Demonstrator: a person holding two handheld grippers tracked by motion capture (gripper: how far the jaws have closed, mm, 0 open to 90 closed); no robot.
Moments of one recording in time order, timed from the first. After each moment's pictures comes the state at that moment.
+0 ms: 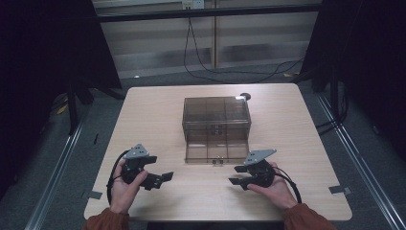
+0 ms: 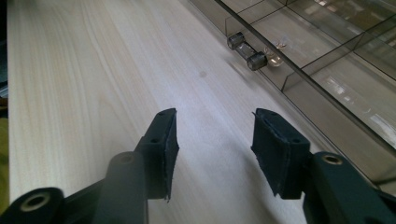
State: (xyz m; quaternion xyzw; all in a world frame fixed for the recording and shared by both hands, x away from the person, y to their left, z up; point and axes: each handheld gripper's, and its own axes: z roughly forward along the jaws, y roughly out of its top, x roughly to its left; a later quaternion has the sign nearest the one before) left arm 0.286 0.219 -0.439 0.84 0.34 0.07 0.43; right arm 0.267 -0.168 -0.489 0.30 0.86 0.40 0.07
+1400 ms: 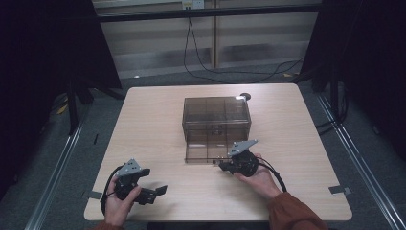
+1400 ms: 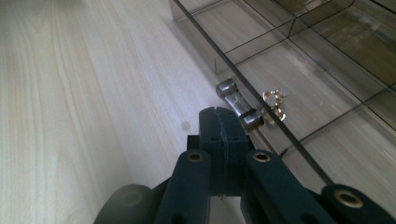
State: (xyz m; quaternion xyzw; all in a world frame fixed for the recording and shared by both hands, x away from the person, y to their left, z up) left arm 0.260 0.240 -0.467 0.83 0.35 0.06 0.44; right arm 0.304 -0.133 -0.492 0.29 0.87 0.39 0.07
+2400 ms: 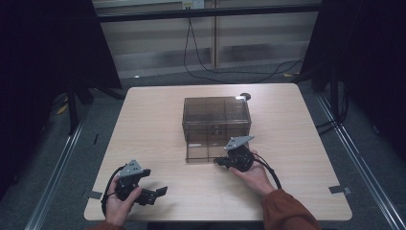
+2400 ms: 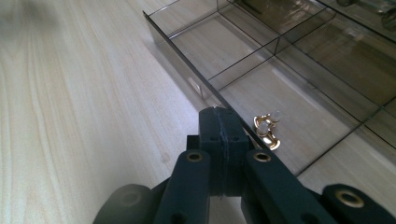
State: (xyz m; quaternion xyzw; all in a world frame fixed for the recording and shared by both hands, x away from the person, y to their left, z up) left arm 0.260 0.240 -0.470 0.83 0.34 0.06 0.43; right arm 0.319 -0.124 -0.495 0.32 0.85 0.40 0.08
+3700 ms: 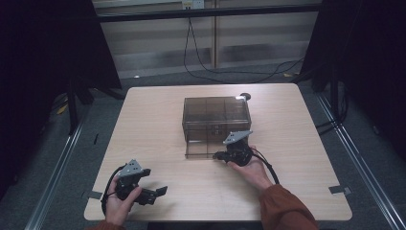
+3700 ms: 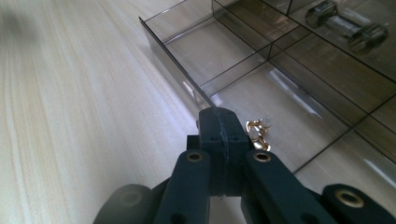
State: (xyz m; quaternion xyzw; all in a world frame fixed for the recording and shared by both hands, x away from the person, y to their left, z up) left arm 0.261 0.240 -0.471 0.83 0.34 0.06 0.43; right arm 0.336 -0.124 -0.493 0.32 0.85 0.41 0.09
